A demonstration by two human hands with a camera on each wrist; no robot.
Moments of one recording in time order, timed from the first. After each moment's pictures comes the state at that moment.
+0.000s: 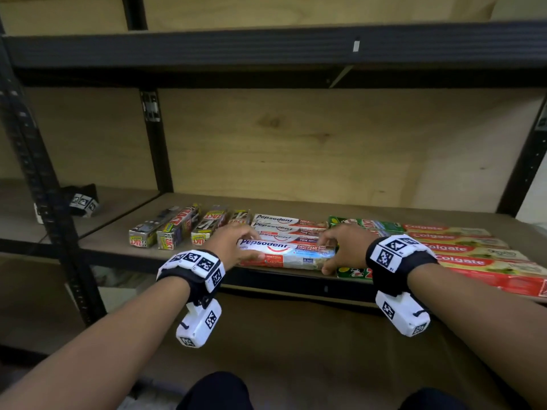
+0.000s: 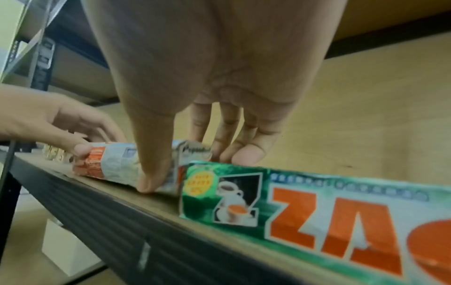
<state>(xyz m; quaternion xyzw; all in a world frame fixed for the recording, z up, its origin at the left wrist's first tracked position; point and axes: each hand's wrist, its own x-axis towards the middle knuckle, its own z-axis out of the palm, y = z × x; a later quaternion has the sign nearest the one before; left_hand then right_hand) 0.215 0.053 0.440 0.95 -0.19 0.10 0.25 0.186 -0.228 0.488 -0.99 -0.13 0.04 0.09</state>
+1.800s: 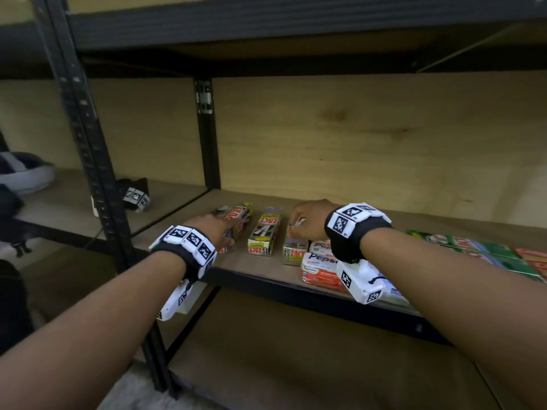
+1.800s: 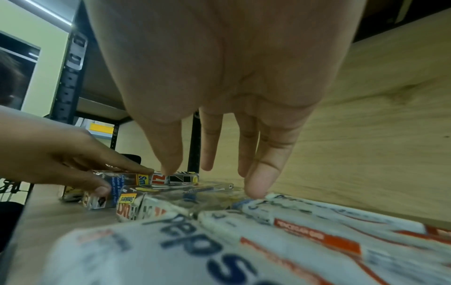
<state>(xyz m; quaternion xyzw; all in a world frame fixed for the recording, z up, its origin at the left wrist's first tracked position) 0.292 0.209 0.455 0.99 -0.02 0.02 -0.10 0.297 -0.043 0.507 -0.98 -0.20 0.02 0.06</state>
